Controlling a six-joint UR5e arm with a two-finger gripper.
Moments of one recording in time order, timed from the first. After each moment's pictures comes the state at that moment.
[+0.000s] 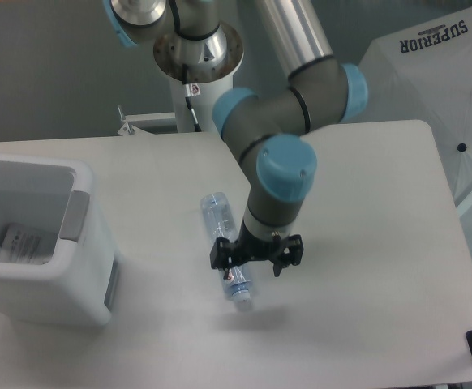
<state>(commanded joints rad) 2.43 -2.12 -1.38 -1.30 1.45 0.30</state>
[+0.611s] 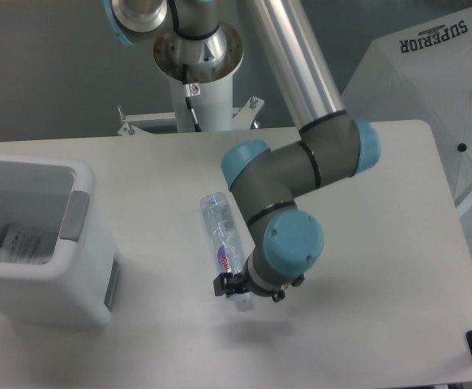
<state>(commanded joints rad) 2.38 -2.26 -1.26 -1.38 1.53 0.23</state>
